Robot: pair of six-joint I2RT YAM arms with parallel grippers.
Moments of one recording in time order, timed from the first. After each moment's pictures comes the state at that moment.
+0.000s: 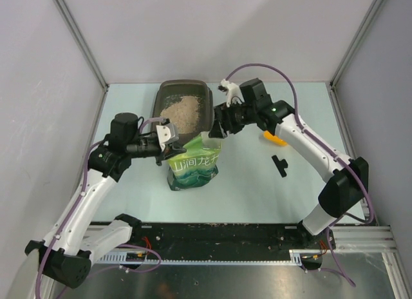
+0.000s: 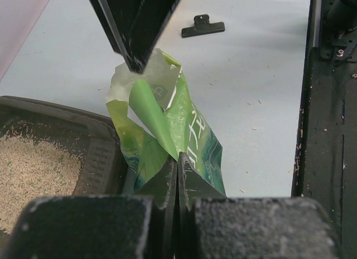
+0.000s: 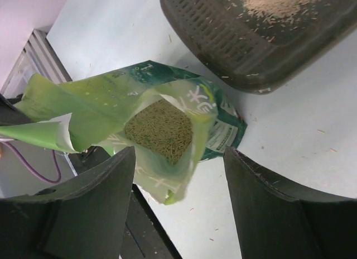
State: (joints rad) left arm -0.36 0.96 1.04 -0.61 0.84 0.55; right arm 0.57 1.60 1.55 -0.61 -0.51 0.19
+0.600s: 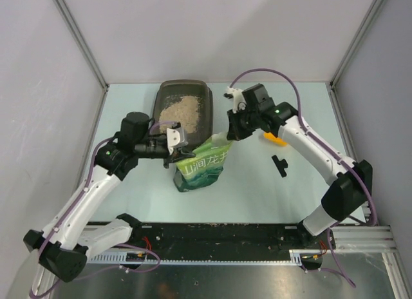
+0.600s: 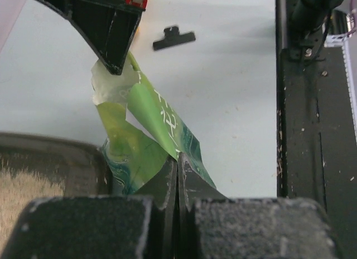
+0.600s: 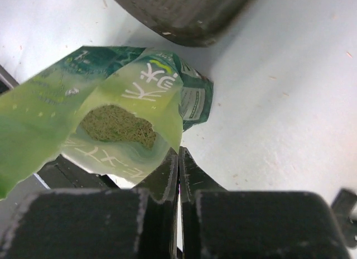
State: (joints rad) left arm -0.46 0.98 1.05 -0.61 0.84 0.55; right arm 0.61 1.59 1.53 -0.76 -0.30 0.12
